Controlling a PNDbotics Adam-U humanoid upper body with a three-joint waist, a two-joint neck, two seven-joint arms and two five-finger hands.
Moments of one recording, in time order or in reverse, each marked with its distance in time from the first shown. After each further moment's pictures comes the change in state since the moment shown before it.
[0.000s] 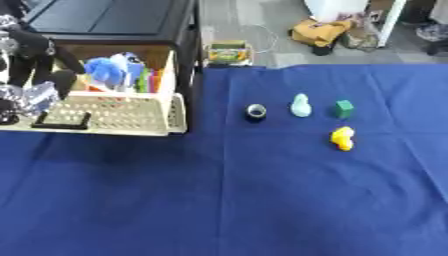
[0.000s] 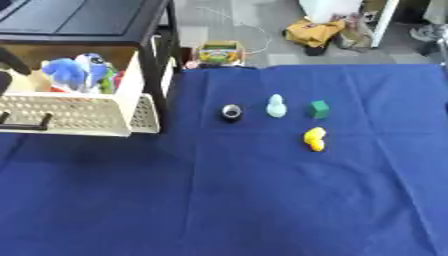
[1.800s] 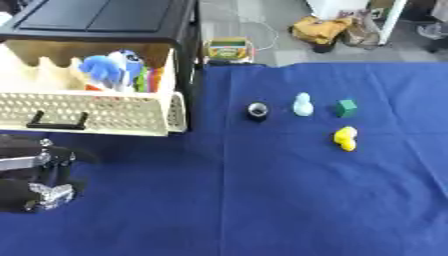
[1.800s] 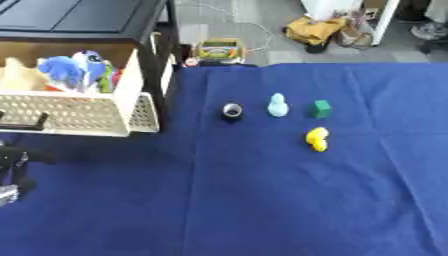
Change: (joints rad) left arm 0.235 0.064 -0.105 0.000 0.074 0.156 -0.163; right arm 0.067 -0.006 -0.045 0.000 -0.028 -0.009 -0.003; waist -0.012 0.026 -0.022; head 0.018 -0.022
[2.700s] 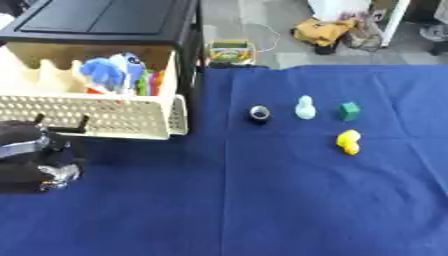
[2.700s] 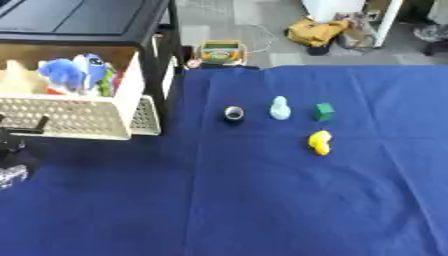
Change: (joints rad) left arm -0.045 -0.005 0.027 0.007 -0.155 0.110 0.037; right arm 0.017 0.009 -0.011 0.000 -0.003 0.006 0.008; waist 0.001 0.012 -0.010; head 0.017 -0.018
